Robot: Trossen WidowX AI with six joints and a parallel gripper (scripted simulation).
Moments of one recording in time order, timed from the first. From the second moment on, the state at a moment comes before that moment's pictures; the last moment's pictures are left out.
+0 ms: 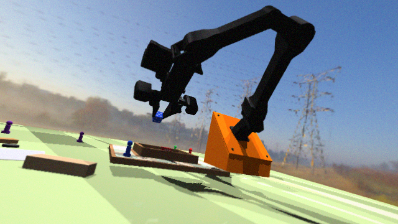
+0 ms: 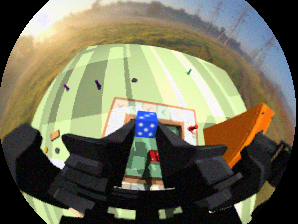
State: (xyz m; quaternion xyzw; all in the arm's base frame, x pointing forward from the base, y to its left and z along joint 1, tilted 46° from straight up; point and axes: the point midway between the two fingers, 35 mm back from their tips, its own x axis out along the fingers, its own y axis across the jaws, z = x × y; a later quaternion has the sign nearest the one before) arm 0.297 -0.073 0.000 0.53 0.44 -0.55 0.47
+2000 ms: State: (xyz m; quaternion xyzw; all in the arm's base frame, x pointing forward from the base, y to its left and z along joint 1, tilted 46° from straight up) arm 0.192 -0.076 -0.039 0.61 0.65 -0.16 0.42
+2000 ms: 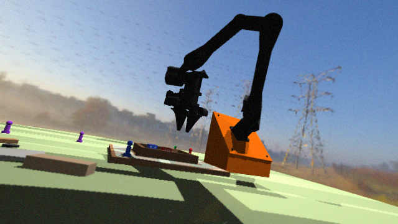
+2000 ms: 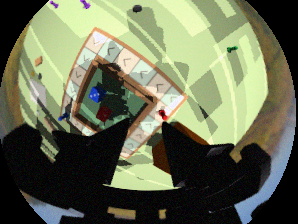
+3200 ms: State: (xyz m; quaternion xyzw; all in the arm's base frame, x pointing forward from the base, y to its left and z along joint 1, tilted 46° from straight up) arm 0.151 -0.045 -0.078 0.49 0.66 0.04 0.57
